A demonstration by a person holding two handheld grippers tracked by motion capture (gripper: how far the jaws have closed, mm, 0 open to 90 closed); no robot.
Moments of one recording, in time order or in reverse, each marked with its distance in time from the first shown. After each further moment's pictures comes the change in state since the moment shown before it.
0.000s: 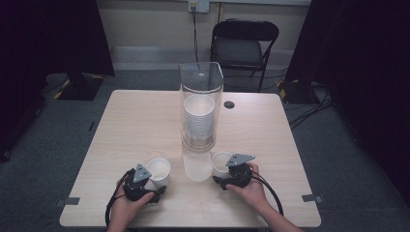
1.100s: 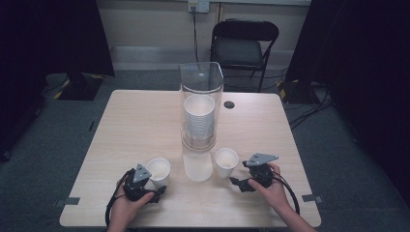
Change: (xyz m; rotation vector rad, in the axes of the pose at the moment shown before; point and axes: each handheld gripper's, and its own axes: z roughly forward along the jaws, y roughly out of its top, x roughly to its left) left arm 0.000 0.000 0.000 0.000 0.000 0.000; right arm -0.026 -0.019 -0.052 -0.017 -0.006 0.043
